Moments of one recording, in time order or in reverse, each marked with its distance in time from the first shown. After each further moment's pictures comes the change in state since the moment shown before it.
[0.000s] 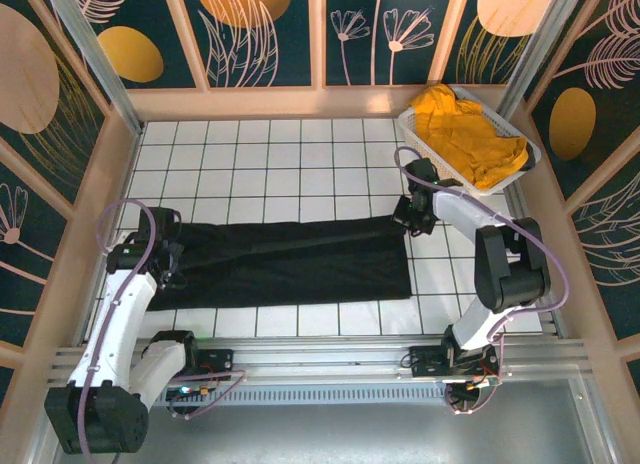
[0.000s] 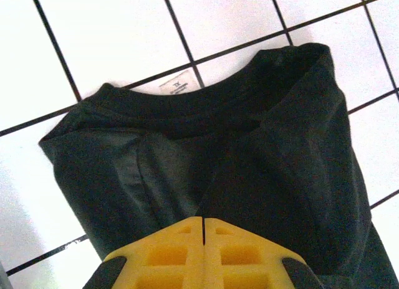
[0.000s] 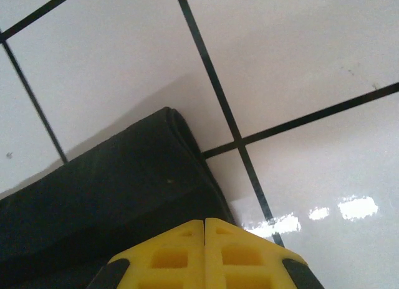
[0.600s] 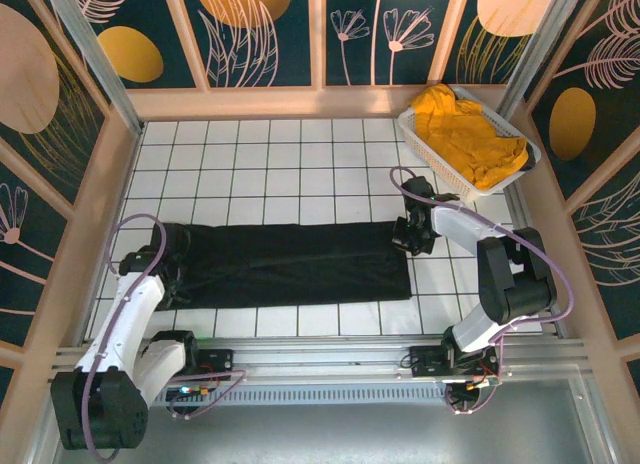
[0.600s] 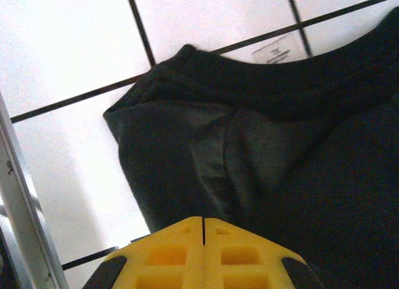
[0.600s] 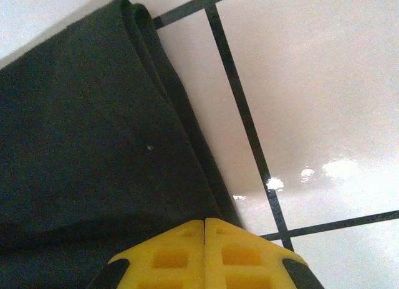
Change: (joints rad) left arm 0.000 0.026 -0.167 -0.006 -0.045 -0.064; right arm 0.042 -0.059 -0.139 -0.037 -0.029 -0.006
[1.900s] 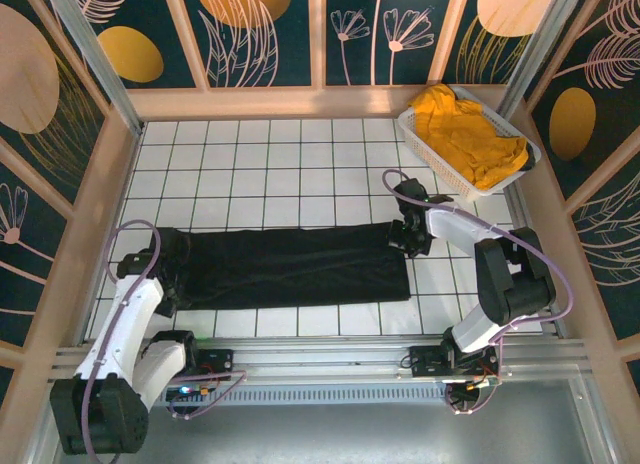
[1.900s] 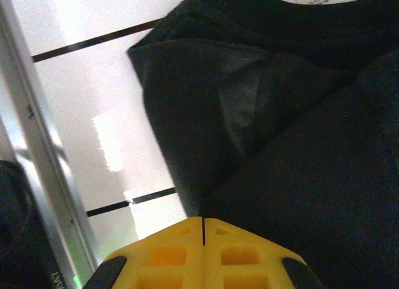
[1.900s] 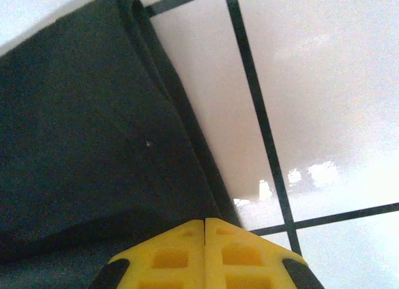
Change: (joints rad) left arm 0.000 -0.021 0.018 -0.104 0.103 -0.057; right arm 0.057 0.000 0.001 -0.014 0.053 0.000
